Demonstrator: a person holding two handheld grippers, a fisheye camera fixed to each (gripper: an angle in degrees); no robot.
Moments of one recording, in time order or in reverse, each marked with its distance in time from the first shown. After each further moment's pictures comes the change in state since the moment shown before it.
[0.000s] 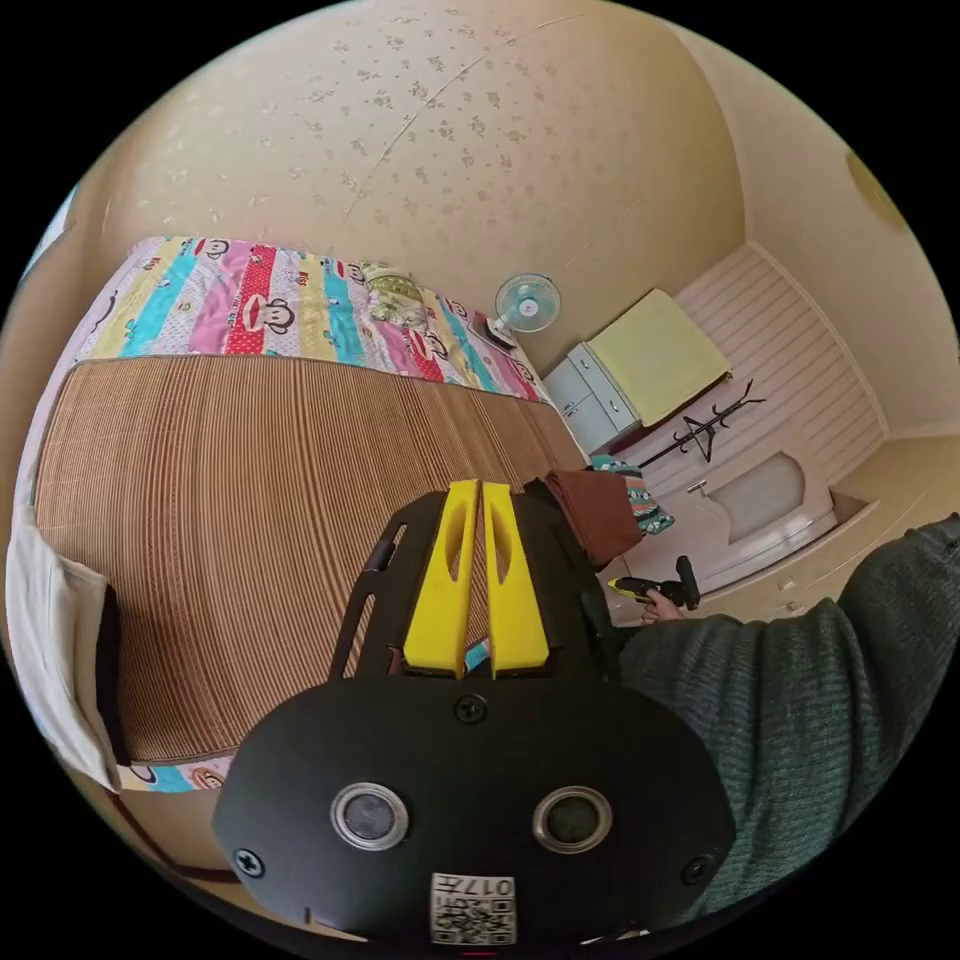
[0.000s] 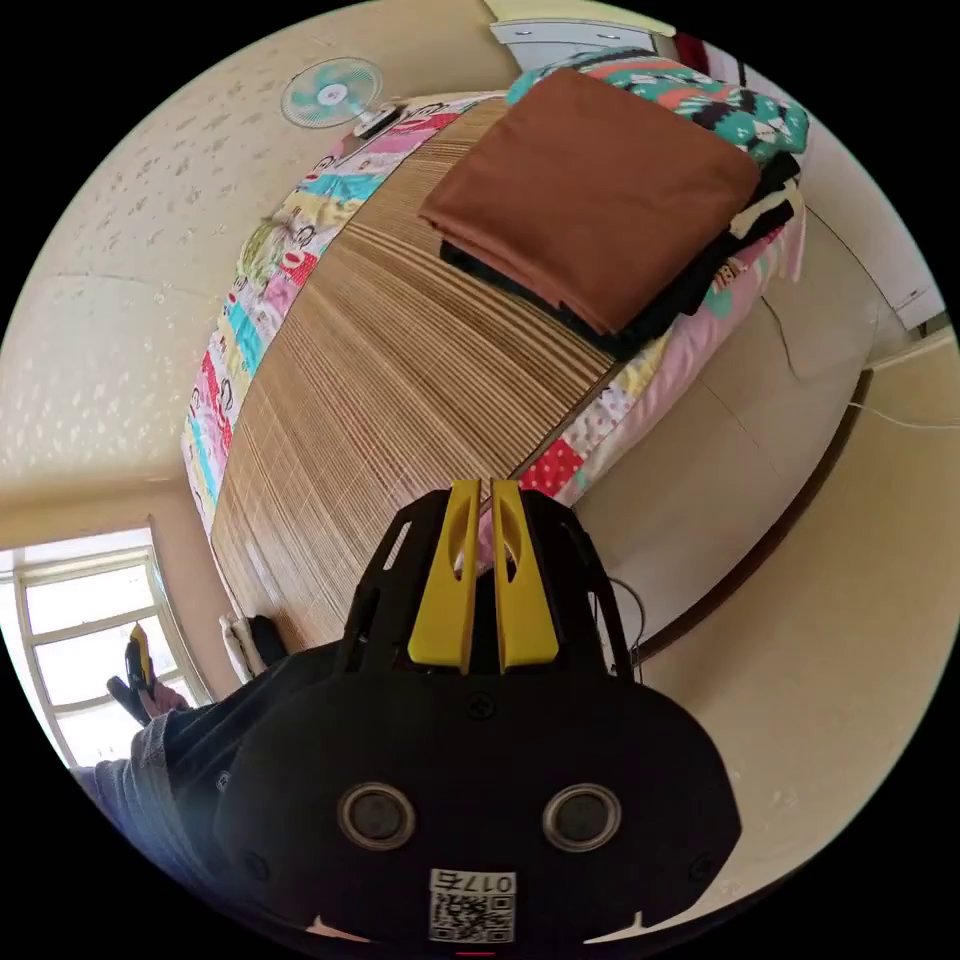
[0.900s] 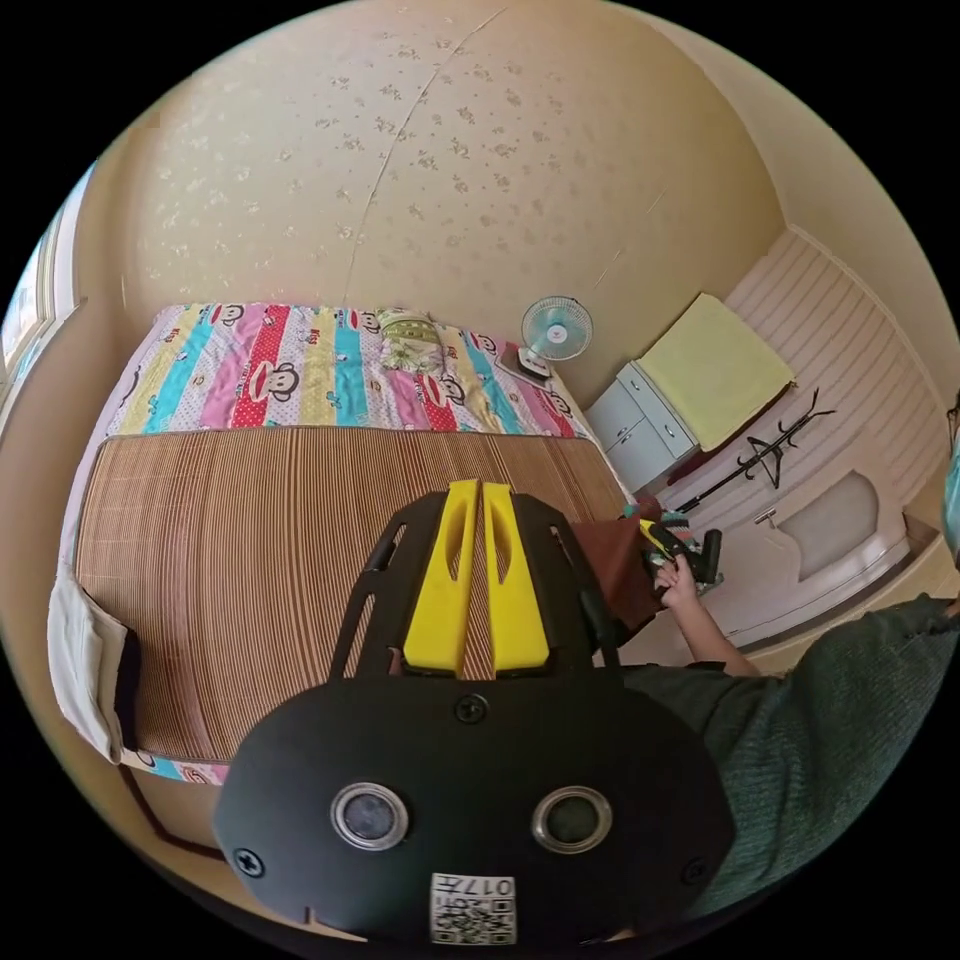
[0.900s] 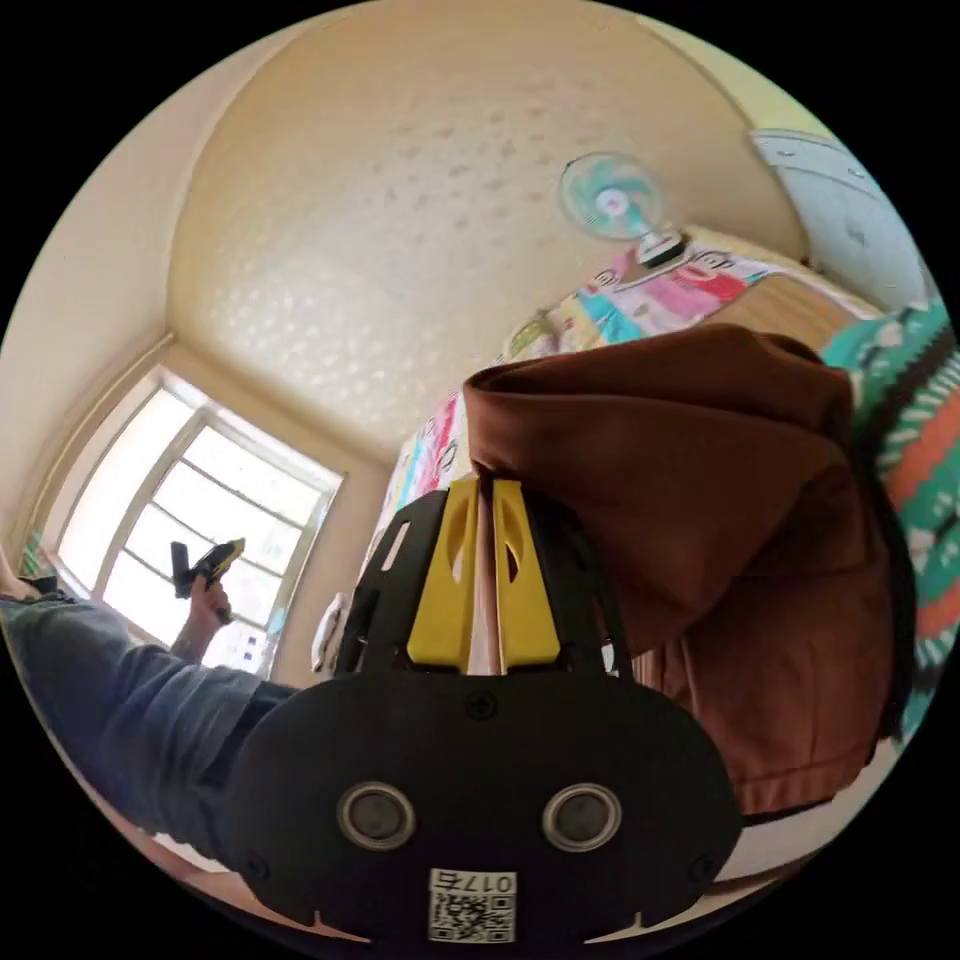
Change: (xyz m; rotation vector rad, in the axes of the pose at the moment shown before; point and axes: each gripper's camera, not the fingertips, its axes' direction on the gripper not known) left arm 0.072 -0.046 0.224 0.067 -0.274 0.032; right arm -0.162 -0.151 -0.090 0.102 -0.603 -0.671
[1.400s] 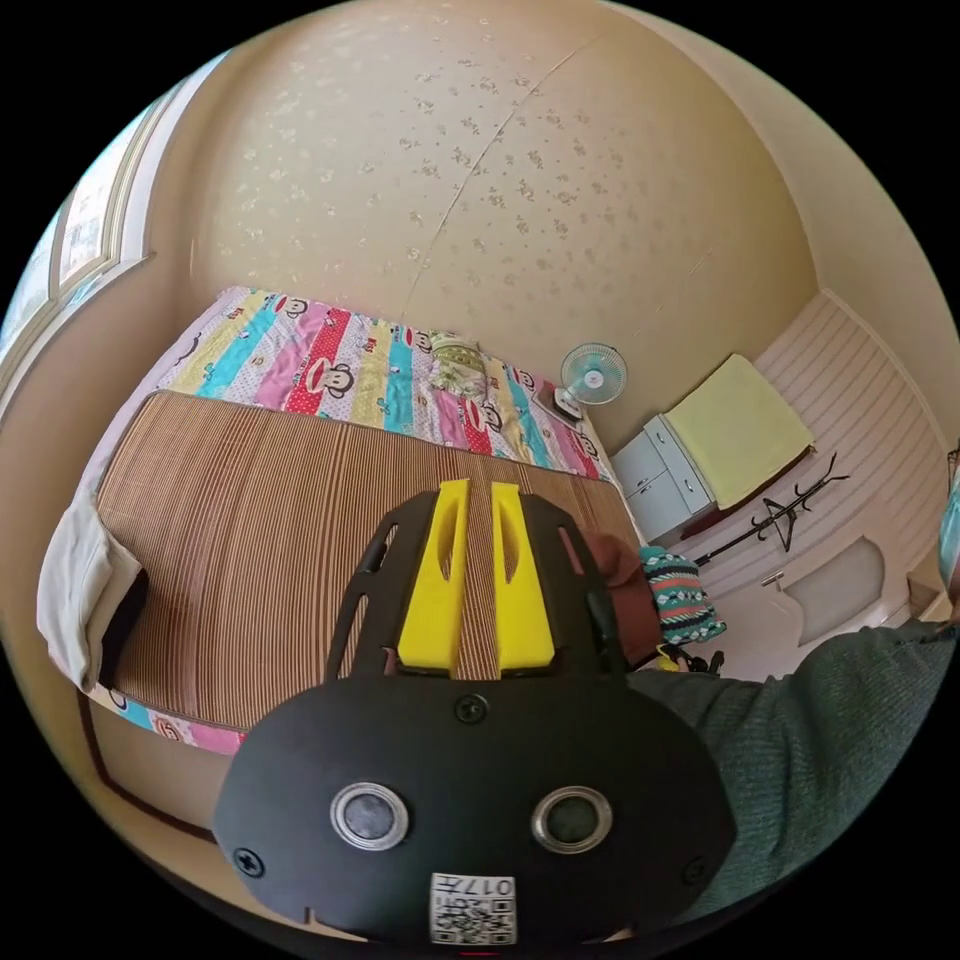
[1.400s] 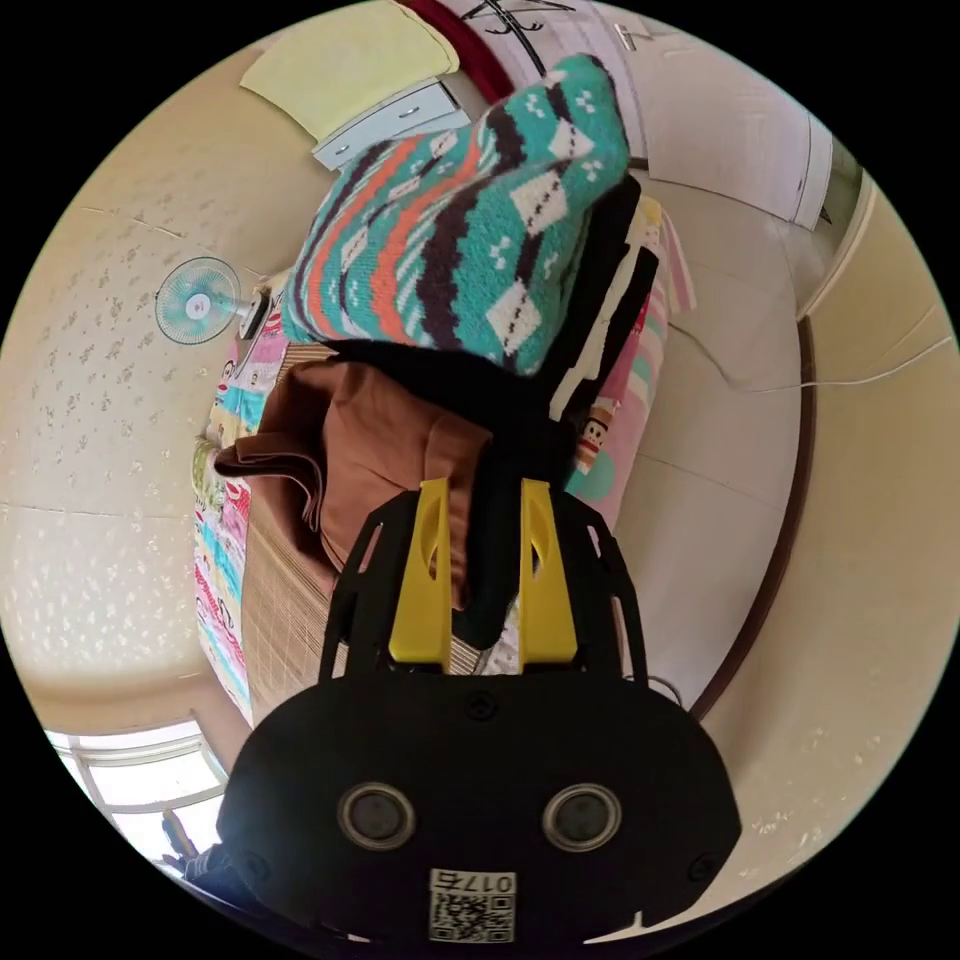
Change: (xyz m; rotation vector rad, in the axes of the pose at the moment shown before) left arm -0.074 0.073 0.022 0.147 -0.038 -0.174; right arm 0.096 0.242 -0.119 0.275 0.616 0.844
